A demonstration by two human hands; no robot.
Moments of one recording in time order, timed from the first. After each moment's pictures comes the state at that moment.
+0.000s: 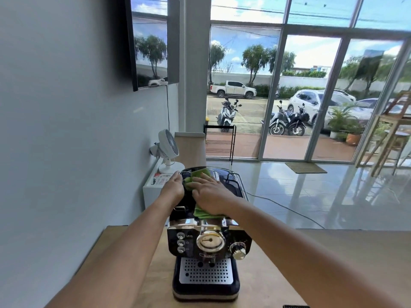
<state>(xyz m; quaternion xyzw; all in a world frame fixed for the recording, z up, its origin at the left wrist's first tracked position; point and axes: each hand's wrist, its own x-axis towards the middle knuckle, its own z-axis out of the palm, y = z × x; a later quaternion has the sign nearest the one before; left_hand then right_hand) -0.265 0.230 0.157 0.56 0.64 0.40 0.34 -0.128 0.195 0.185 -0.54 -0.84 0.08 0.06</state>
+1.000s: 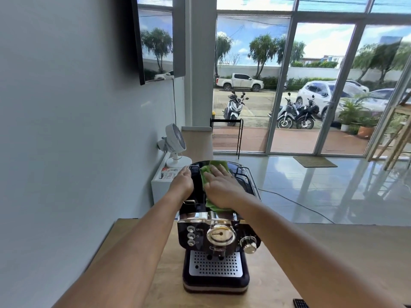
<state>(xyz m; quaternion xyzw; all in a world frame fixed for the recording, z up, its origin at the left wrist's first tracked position) -0.266 0.224 0.160 0.54 0.62 0.42 0.37 -0.134 0.195 0.185 -0.61 -0.78 0.11 0.07</state>
